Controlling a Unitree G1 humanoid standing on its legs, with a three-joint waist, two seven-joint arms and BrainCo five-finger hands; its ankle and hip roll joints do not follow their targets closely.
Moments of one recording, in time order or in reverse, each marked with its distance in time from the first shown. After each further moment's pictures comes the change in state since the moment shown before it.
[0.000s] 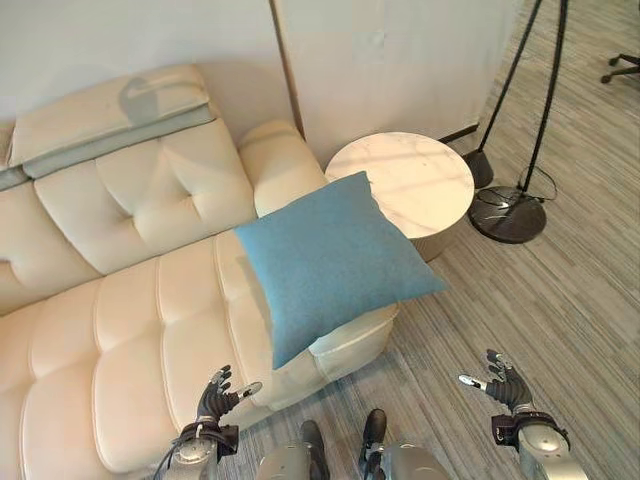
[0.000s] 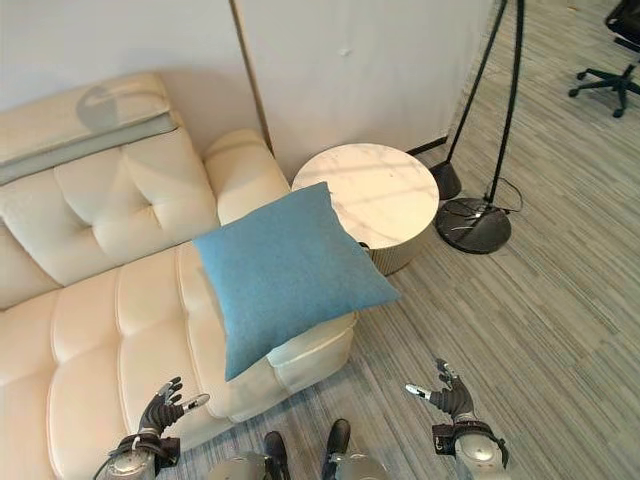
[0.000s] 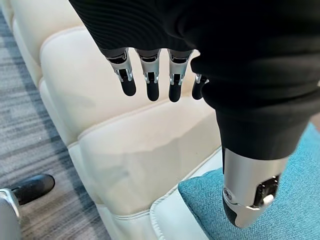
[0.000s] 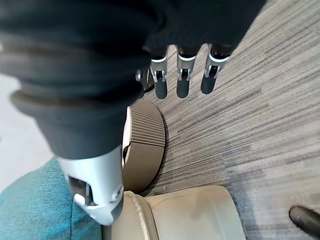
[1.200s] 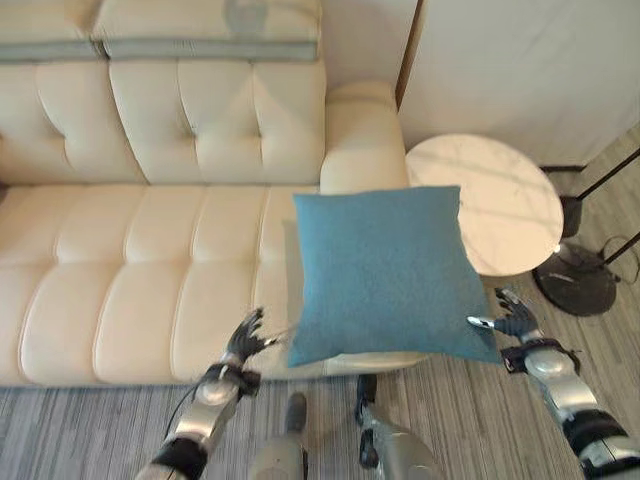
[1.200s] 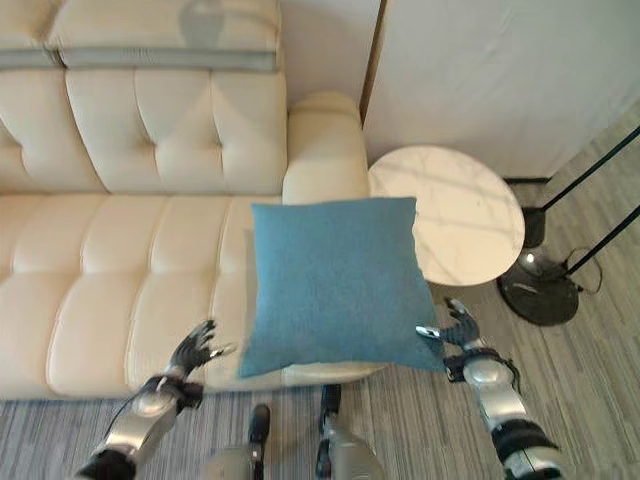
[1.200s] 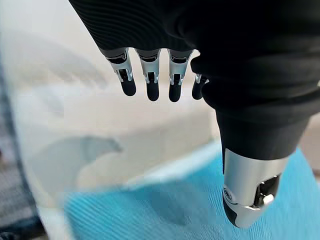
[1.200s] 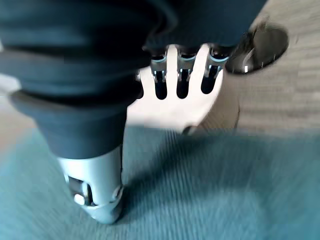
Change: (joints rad) left arm -0.418 0.044 -0.289 -0.014 -0.089 -0.009 0.014; right arm -0.529 -0.138 0.223 0.260 0.016 0.035 -0.010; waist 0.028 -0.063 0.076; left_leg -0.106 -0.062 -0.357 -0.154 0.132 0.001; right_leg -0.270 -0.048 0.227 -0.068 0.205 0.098
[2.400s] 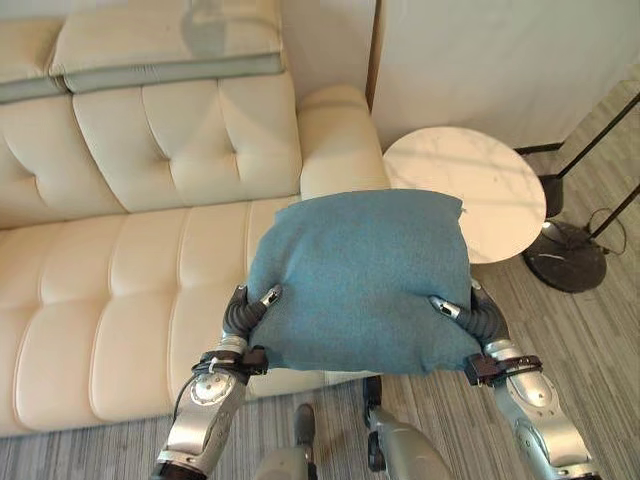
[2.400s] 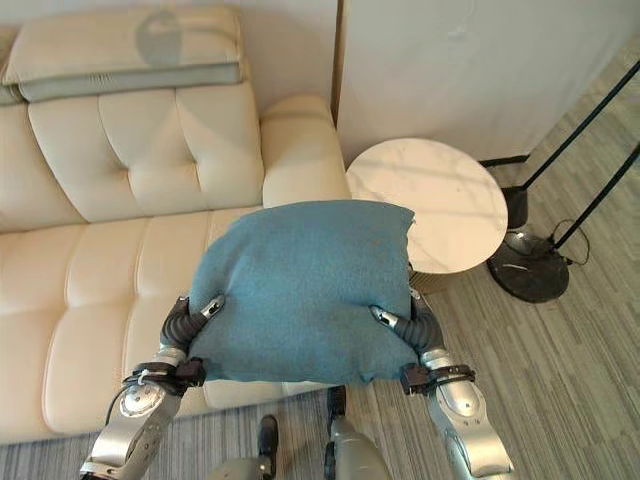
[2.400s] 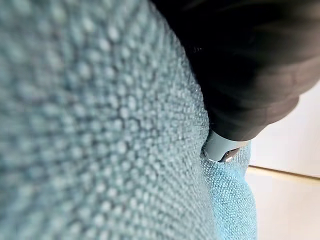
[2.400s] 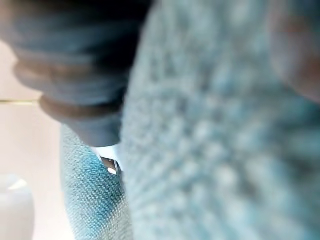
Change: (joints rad) left arm 0.356 -0.002 0.212 -0.625 -0.106 -0.012 0.009; right arm 0.515 0.176 -0.172 -0.843 0.159 -0.082 0.162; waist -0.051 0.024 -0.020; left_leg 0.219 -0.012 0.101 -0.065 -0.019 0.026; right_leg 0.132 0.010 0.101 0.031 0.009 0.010
